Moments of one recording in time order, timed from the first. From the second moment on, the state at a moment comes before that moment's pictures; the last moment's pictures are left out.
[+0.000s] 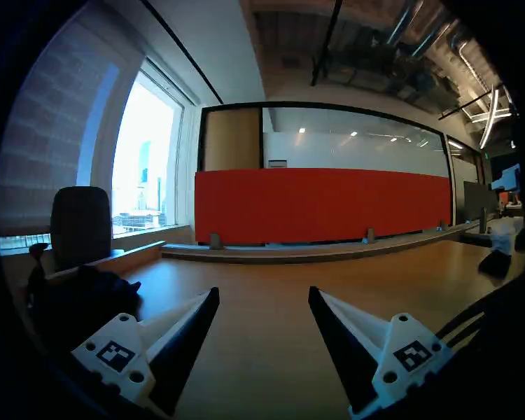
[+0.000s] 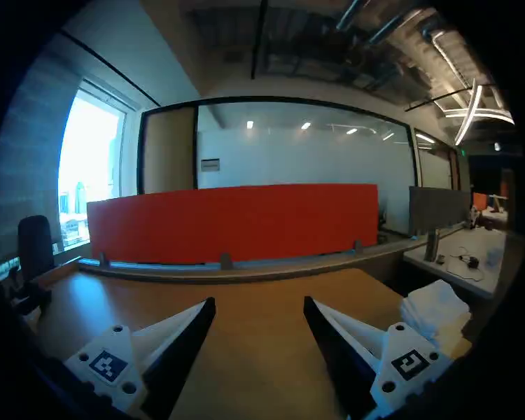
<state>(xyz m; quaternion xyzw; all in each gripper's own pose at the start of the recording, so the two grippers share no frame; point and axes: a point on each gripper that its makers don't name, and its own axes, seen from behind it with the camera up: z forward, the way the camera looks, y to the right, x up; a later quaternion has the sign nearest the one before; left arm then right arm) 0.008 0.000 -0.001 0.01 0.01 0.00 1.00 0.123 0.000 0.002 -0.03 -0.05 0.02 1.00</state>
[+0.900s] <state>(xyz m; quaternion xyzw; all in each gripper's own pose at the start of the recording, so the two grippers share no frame) 0.001 -0.001 -0.001 0.00 0.00 0.00 1.00 0.106 0.007 -0.002 -0.02 -0.05 0.02 1.00</state>
